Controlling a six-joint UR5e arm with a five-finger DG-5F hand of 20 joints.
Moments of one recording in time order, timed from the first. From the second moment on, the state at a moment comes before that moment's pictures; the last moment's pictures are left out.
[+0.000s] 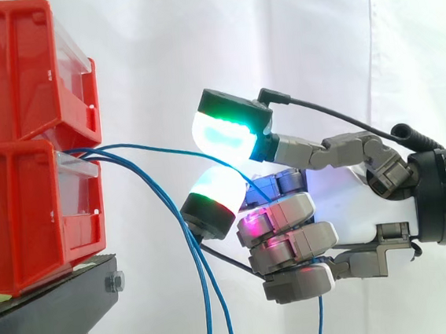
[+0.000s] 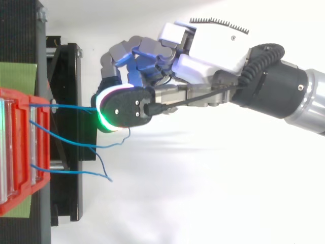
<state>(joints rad) 0.17 -2.34 -1.17 -2.75 -1.16 0.03</state>
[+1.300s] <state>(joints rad) 0.17 -2.34 -1.17 -2.74 -1.16 0.03</state>
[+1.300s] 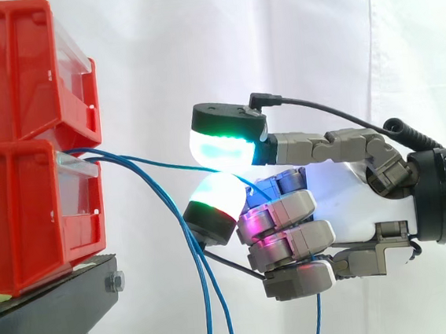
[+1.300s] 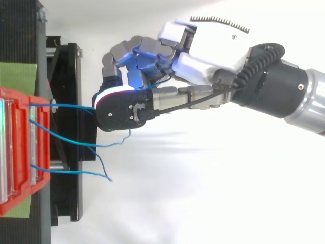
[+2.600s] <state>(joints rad) 0.17 -2.34 -1.19 -2.74 -1.16 0.03</state>
